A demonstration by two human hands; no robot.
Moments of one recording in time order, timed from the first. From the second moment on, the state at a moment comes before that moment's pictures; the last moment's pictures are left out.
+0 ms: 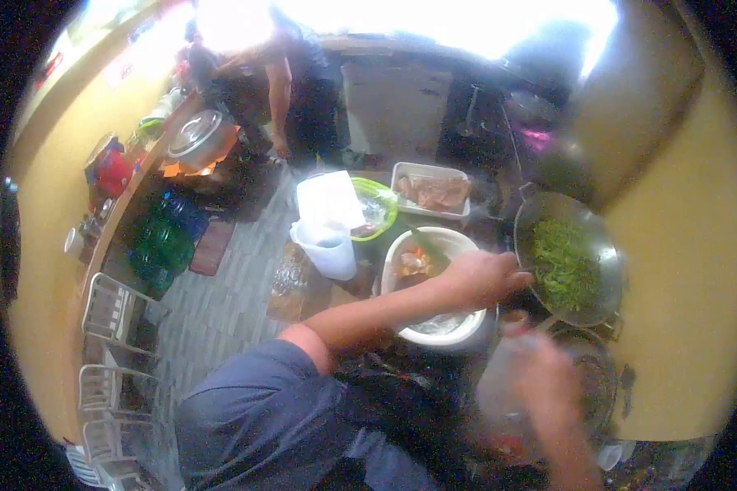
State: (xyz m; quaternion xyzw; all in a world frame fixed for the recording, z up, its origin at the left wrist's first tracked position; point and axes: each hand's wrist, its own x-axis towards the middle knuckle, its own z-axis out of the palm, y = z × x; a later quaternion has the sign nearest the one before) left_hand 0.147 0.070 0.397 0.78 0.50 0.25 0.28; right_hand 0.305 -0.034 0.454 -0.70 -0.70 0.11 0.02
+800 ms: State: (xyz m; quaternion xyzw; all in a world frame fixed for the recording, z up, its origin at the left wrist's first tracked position) left_hand 0.424 0.152 0.300 0.07 -0.01 0.36 0.93; right_hand 0.554 0.250 0.399 -0.65 -0.44 0.62 0.07
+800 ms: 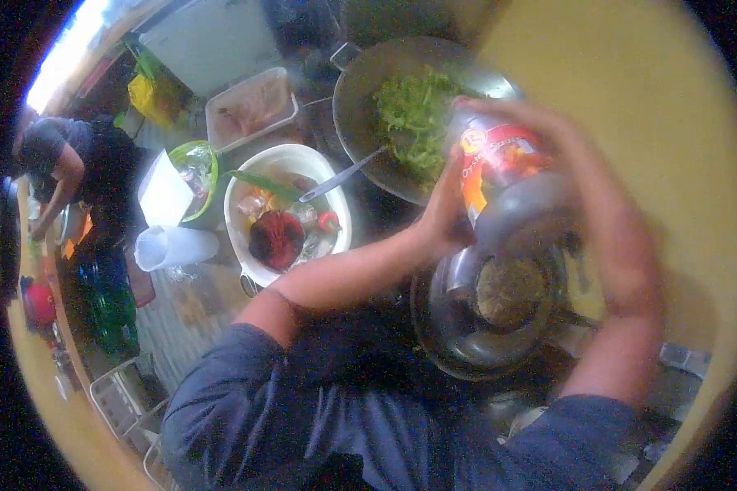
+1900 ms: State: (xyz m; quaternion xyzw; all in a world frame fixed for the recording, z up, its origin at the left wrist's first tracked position) left_hand 0.468 0.186 0.273 0.03 0.09 0.35 0.93; right_hand 0.615 0.285 0.378 -0.72 -0.41 0.57 0.00
